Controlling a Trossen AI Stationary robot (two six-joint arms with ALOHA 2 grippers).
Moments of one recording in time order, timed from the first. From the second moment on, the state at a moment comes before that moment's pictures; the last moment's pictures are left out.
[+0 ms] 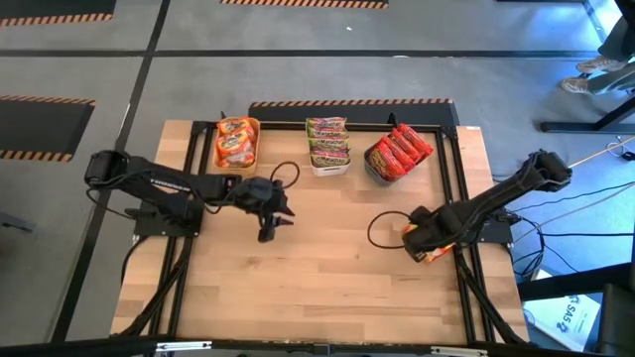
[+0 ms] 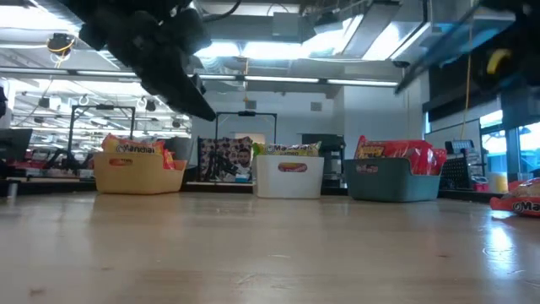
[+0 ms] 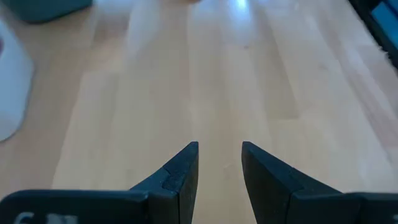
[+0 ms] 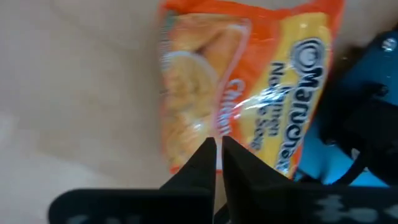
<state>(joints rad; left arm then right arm) 0.00 1.27 0.65 -0.03 0.10 -0.05 0.45 1.25 0.80 -1.20 -0.05 1.38</state>
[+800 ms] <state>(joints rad) -0.06 1.27 0.63 0.09 0.03 -0.08 0.43 1.39 0.85 -1.15 0.14 1.09</state>
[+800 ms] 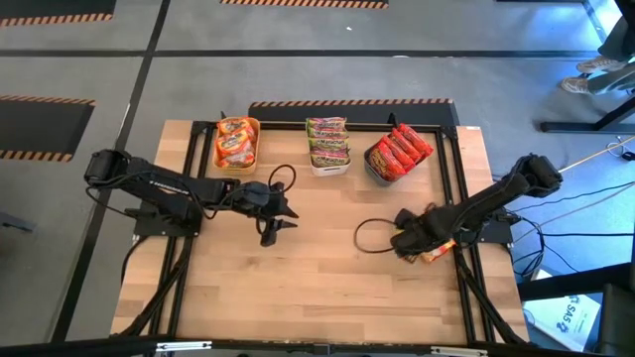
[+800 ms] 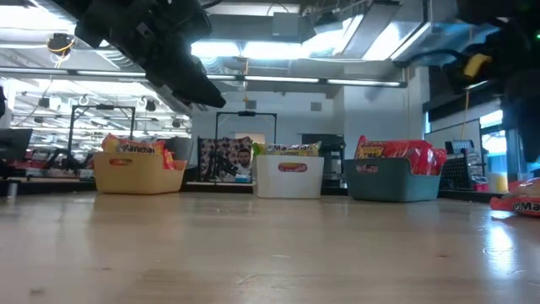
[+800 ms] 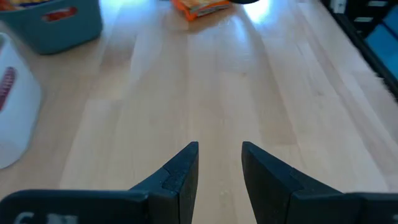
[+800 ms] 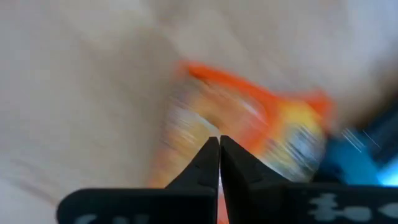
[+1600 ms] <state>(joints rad) -0.06 1.27 0.63 0.10 0.01 -0.08 0.42 1.55 0.75 -0.54 0.29 0.75</state>
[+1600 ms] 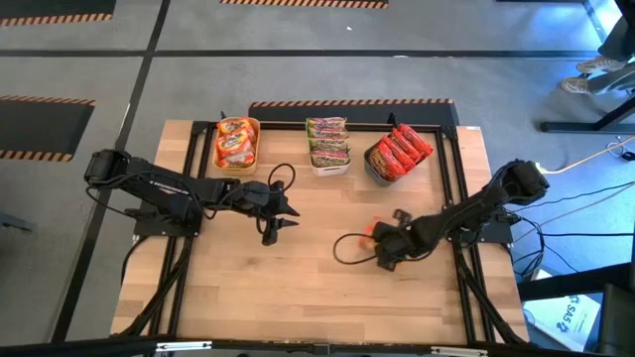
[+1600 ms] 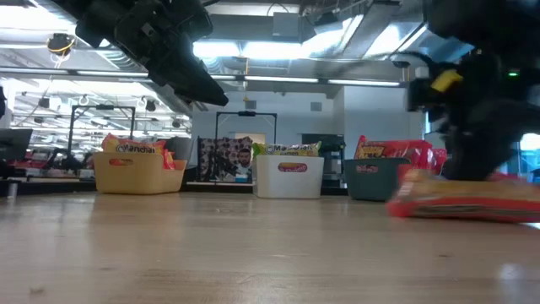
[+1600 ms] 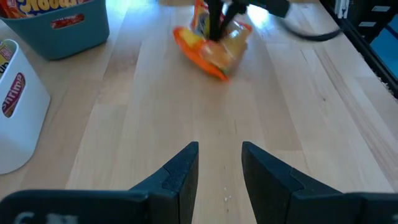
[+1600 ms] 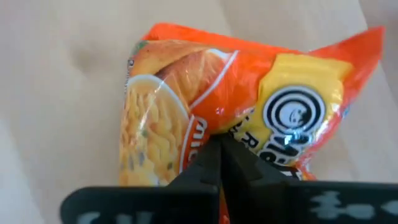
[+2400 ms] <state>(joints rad) -0.05 1.33 0.64 0.23 0.03 -0.24 0.44 1.65 0.94 -0.17 0.43 0.13</state>
